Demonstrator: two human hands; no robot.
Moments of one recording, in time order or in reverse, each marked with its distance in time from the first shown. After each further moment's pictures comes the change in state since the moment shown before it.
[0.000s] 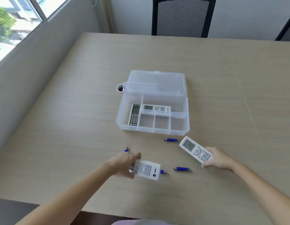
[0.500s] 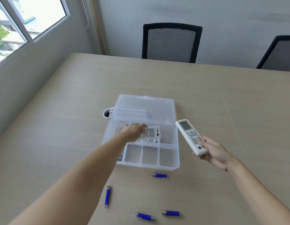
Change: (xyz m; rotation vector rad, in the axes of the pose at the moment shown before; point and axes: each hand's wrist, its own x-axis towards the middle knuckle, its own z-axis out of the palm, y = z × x) left_hand 0.201 -0.035 -0.157 -0.107 0.273 -0.168; right_hand 0.048 -0.073 -0.113 0.977 -0.029 -0.171
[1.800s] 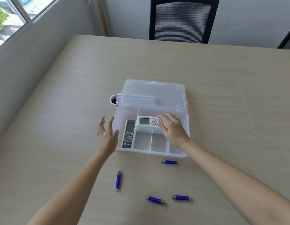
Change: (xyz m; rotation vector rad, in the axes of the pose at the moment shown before) left_hand -0.106 -0.084 0.053 -0.296 0.537 -0.387; right_hand 0.097 0.035 0.131 -1.198 0.191 -0.691
